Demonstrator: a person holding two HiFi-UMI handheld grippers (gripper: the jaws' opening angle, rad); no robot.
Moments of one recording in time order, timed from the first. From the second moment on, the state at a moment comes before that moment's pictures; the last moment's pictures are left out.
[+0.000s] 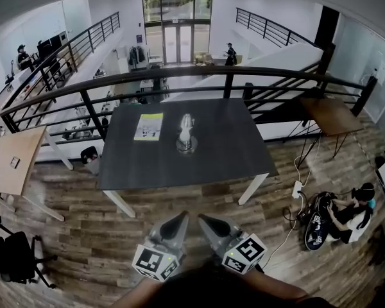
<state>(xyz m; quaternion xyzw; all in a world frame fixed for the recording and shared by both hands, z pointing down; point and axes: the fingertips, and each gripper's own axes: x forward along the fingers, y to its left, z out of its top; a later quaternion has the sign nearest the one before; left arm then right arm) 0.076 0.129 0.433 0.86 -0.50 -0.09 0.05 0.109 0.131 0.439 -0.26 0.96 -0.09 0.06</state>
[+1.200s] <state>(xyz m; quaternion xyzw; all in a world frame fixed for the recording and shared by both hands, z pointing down) 0.153 -0.042 0.446 0.90 -0.42 -0.08 0.07 0.178 -0.034 0.460 -0.33 0.94 -0.12 0.05</state>
